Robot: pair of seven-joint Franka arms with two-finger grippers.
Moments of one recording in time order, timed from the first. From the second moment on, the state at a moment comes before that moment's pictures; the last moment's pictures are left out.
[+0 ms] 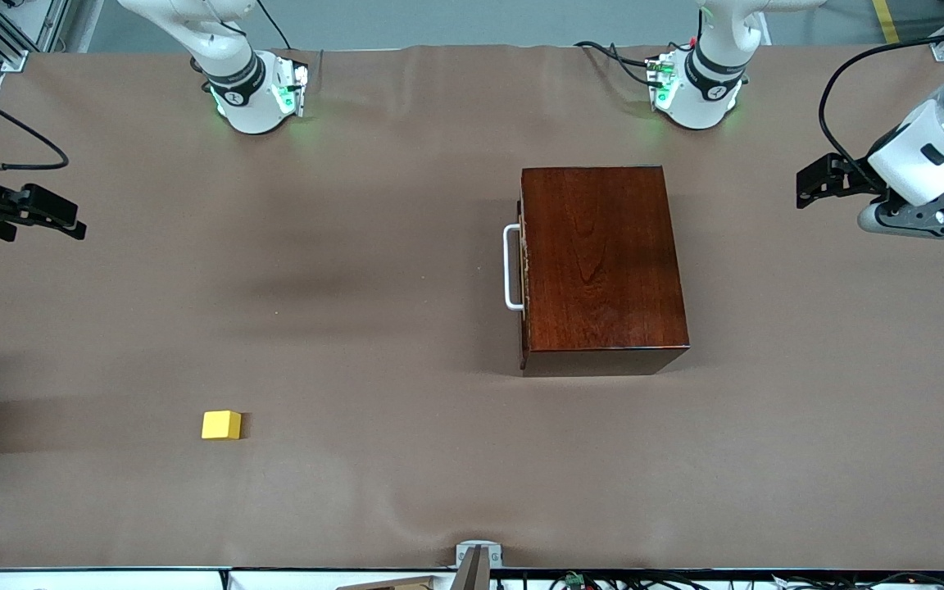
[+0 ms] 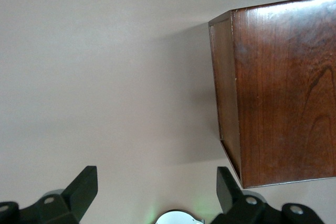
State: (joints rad) left arm -0.01 0.00 -0.11 -1.61 0.01 1.49 0.03; right arm -0.11 0.03 0.06 -1.56 0.03 1.55 -0.05
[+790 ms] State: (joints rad) left arm -0.01 0.01 -0.12 -1.60 0.01 1.49 0.03; right arm -0.11 0.03 0.06 -1.56 0.03 1.55 -0.03
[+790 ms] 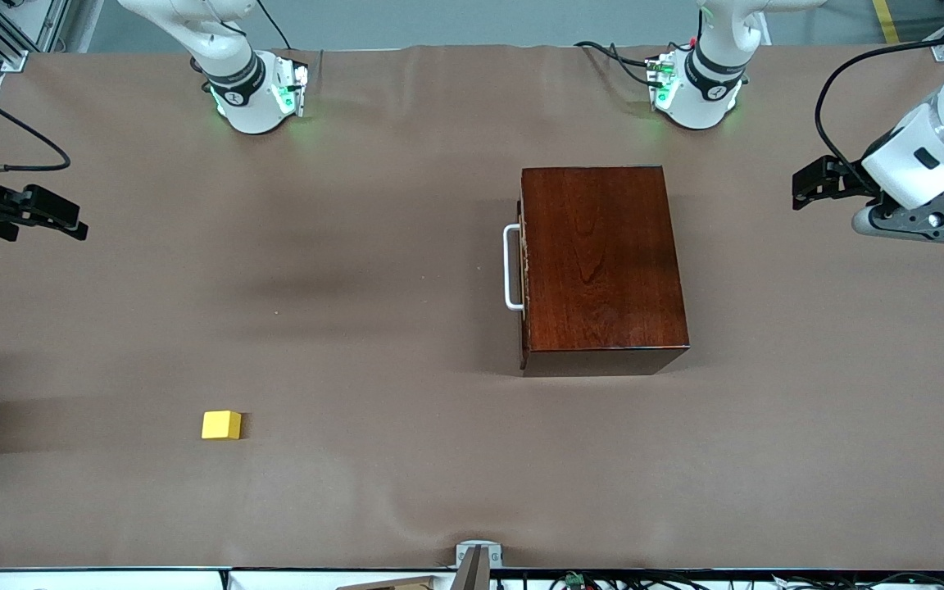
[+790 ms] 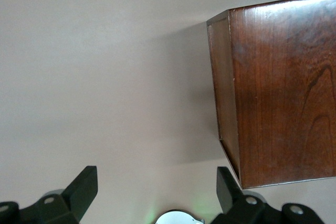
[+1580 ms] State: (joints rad) left arm -0.26 0.17 -0.16 -1.51 0.01 1.50 -0.43; right arm -0.11 0.03 0.06 -1.56 0.03 1.55 -0.03
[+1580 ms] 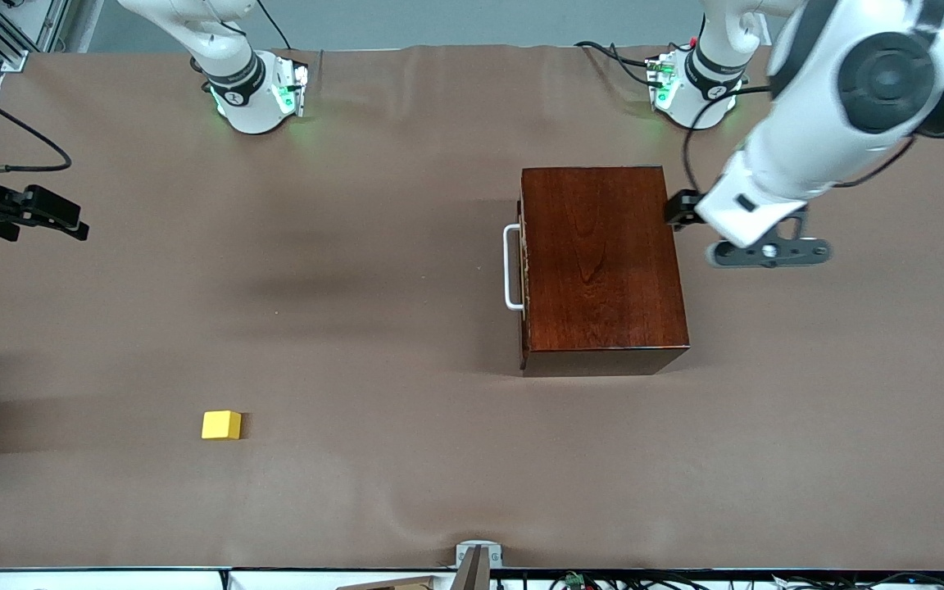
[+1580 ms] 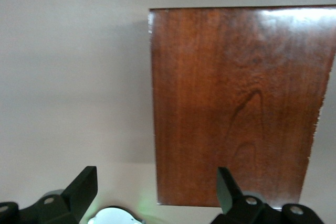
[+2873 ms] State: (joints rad) left arm -0.67 0.47 -0.16 -1.42 0.08 1.73 -0.98; right arm -0.11 0.03 0.06 -1.57 0.03 1.55 -0.03
